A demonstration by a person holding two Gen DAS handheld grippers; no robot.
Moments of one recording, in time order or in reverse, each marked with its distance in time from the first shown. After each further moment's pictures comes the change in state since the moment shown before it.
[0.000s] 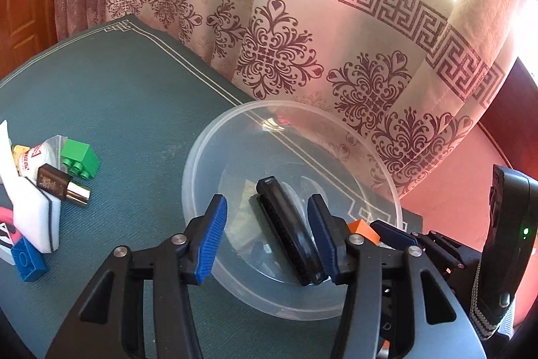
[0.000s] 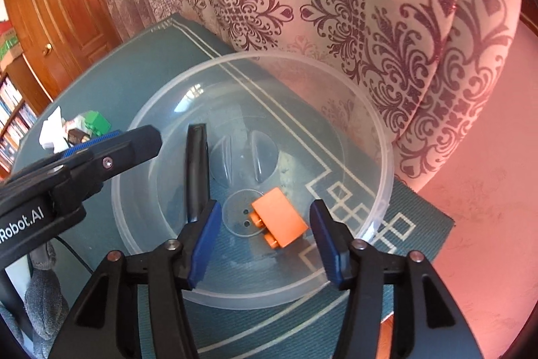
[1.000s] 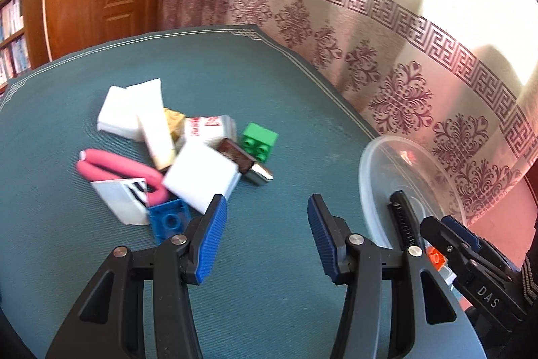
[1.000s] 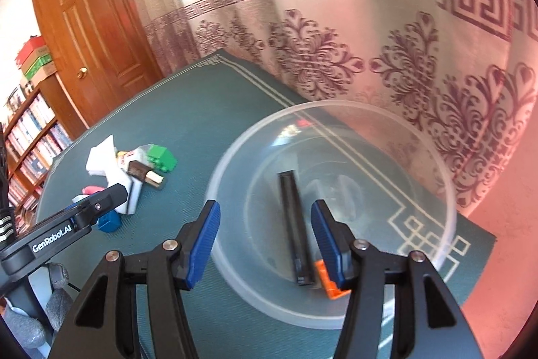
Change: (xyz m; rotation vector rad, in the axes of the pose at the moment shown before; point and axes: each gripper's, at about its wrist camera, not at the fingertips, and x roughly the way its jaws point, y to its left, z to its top) left arm -0.072 0.107 -0.026 -0.230 -0.115 0.282; right arm -0.022 0.069 0.005 -0.044 -0.152 0.140
